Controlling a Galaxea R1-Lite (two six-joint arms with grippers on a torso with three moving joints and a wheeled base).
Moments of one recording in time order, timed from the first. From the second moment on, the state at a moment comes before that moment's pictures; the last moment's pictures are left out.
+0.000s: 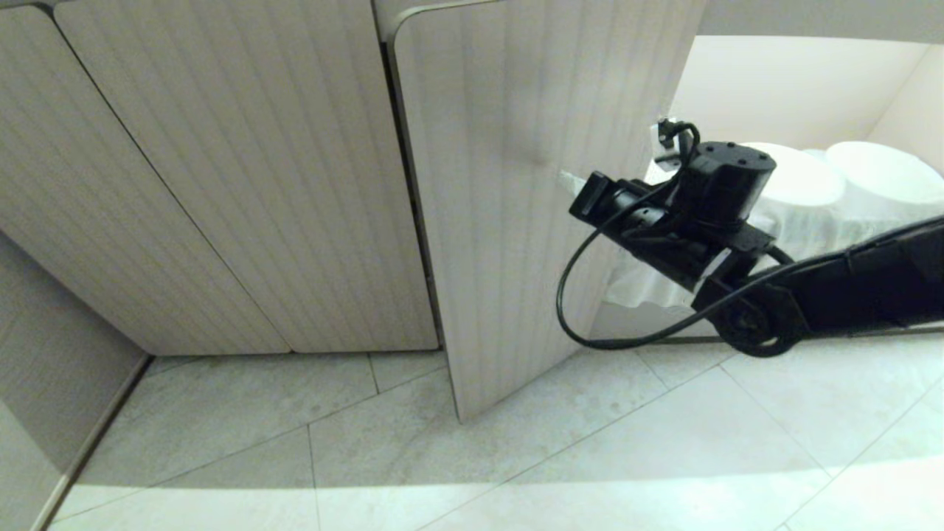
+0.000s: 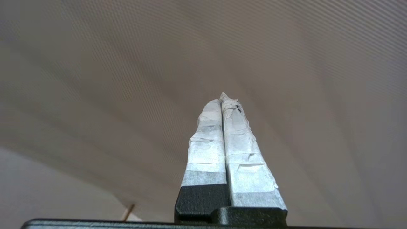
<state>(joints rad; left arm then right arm) 0.00 0.00 0.00 0.00 -0.01 -0.01 0.47 1.98 -1.21 -0.99 0.09 0.51</state>
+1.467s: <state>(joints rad) 0.00 0.00 0.00 0.00 -0.01 -0.01 0.45 2.02 -1.33 -0.91 0.12 0.49</state>
